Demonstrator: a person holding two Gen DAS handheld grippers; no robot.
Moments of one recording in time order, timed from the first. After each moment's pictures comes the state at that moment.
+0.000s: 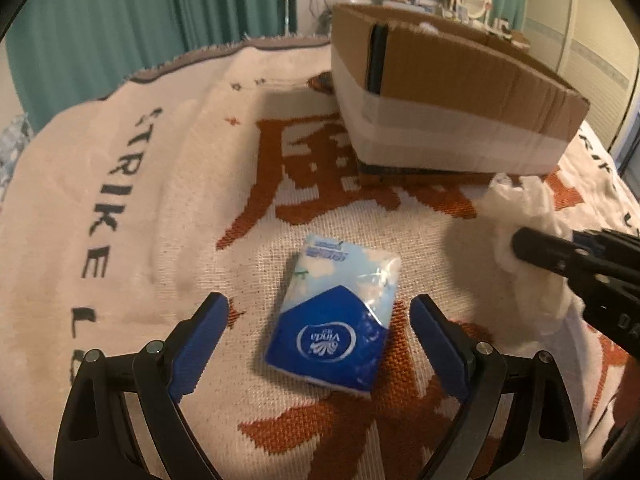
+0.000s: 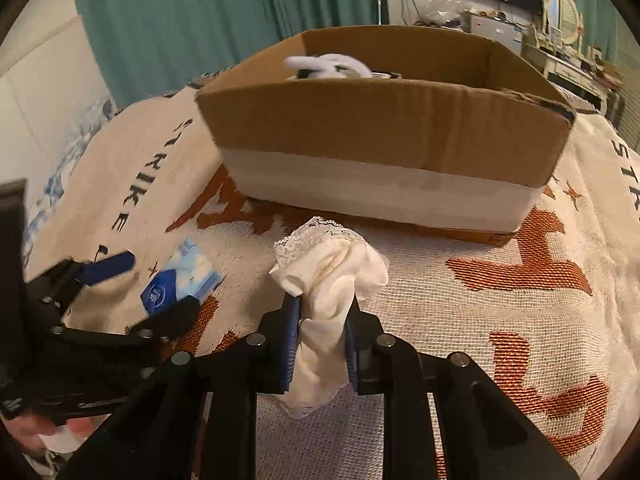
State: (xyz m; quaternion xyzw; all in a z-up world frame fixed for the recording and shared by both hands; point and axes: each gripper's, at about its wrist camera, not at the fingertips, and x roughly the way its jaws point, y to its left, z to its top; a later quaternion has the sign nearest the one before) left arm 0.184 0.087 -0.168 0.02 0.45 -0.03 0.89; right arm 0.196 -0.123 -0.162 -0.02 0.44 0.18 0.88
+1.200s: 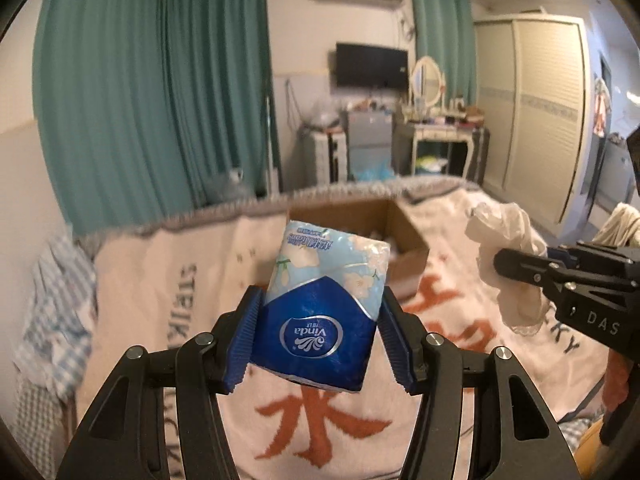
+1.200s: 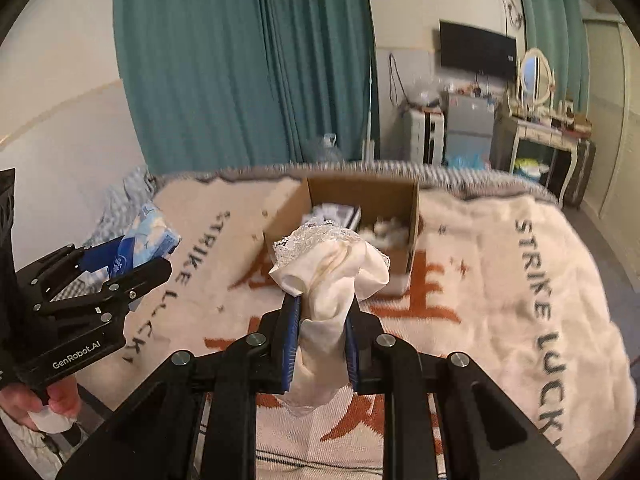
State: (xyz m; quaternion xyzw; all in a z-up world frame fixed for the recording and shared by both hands) left arm 0.058 0.032 0.049 0.05 0.26 -0.06 0.96; right arm 0.061 -0.186 0.039 -0.02 0.30 0.18 0.94
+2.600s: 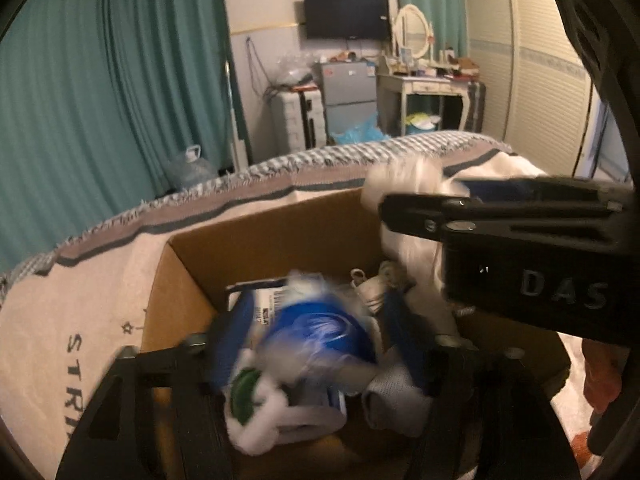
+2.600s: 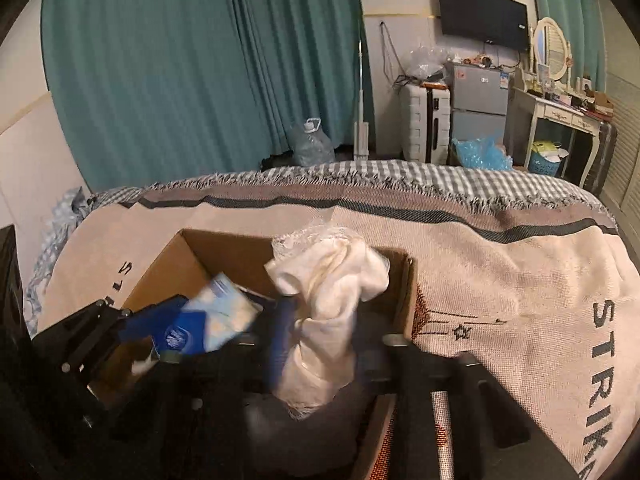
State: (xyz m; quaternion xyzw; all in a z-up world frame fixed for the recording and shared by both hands) left arm 0.319 -0.042 -0.068 0.08 0.32 -0.09 0.94; right arm 0.378 -0.202 -0.057 0.00 0.35 0.17 0.92
